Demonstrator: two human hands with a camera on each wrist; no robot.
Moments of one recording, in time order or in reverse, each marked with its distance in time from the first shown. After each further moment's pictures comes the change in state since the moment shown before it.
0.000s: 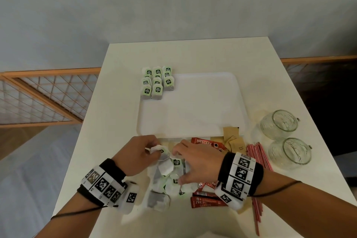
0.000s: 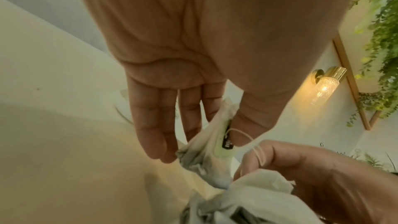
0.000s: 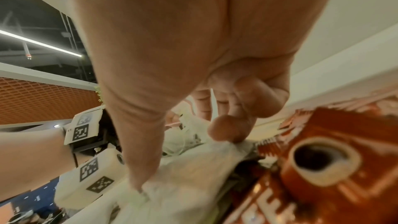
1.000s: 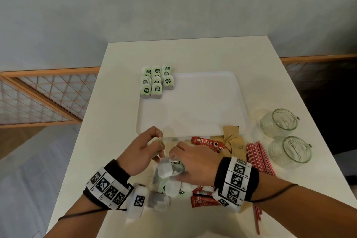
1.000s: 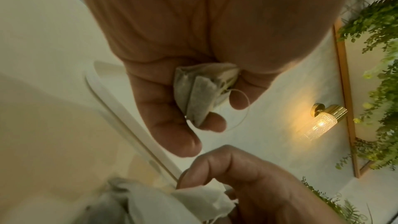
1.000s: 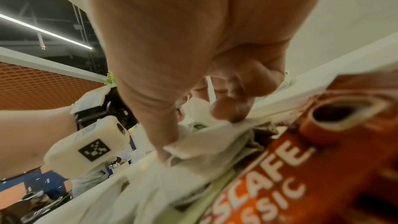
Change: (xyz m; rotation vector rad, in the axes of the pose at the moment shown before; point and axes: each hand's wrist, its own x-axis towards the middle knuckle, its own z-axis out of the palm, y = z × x) left_hand -0.001 0.027 0.010 -0.551 0.007 -0.117; right_hand 0.004 -0.008 0.014 -0.140 0.112 -0.053
